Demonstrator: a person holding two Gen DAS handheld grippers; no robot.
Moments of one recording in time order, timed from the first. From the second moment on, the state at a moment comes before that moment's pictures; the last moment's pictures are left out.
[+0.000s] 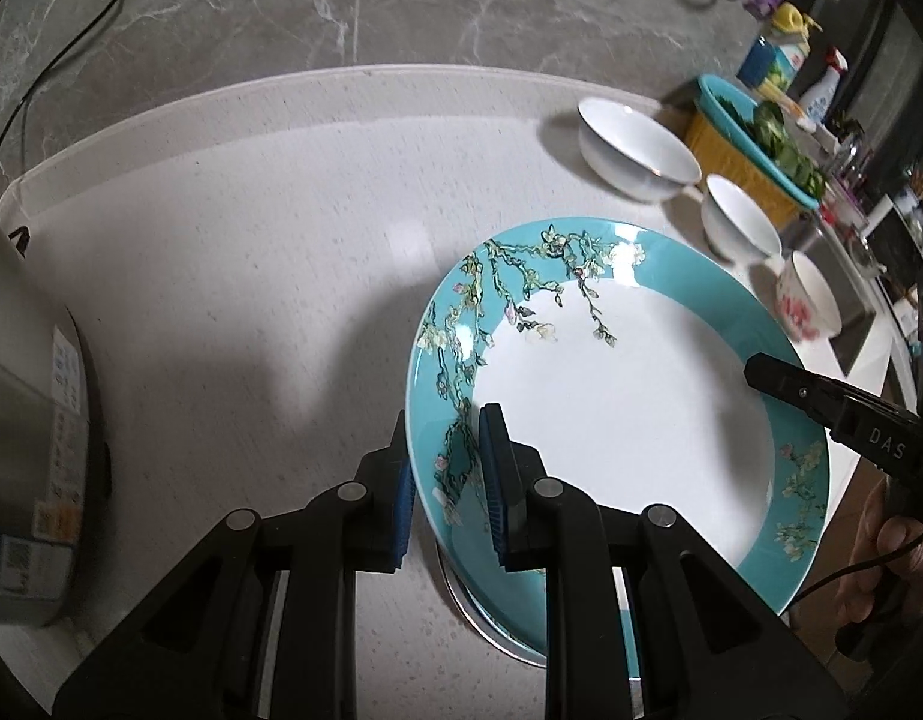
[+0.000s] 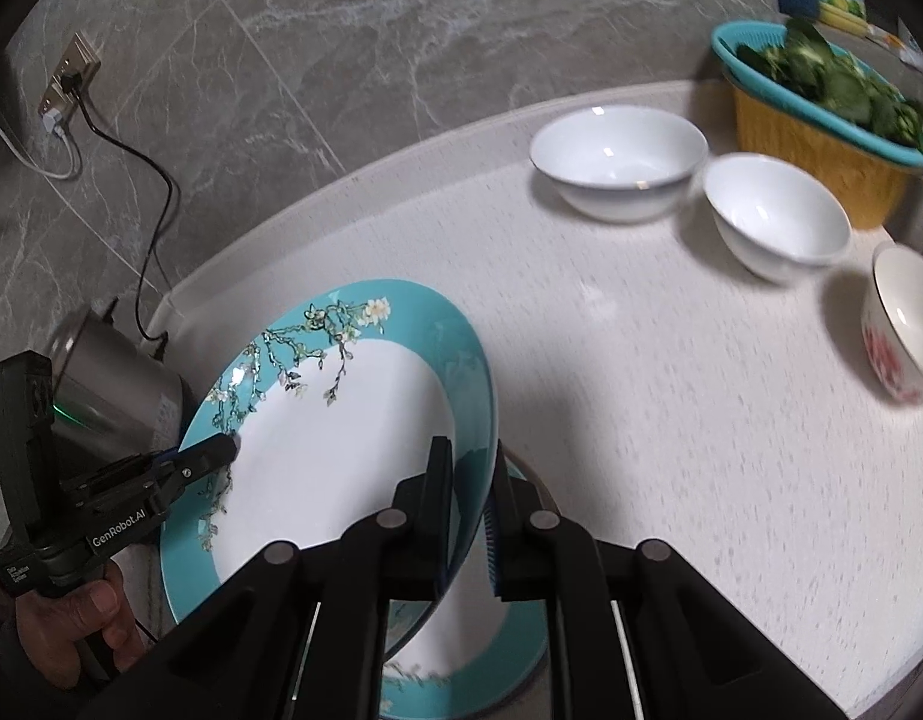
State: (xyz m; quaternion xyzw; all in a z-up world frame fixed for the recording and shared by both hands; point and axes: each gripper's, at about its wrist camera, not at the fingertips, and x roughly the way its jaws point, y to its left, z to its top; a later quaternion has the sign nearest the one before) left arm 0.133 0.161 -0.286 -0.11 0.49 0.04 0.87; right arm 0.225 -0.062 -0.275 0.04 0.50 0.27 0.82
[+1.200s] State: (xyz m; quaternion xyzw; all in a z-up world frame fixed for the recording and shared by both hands) left arm 0.121 0.141 -0.349 -0.06 0.51 0.02 0.86; right arm 0.188 -0.063 -0.320 -0.06 0.48 0.24 0.84
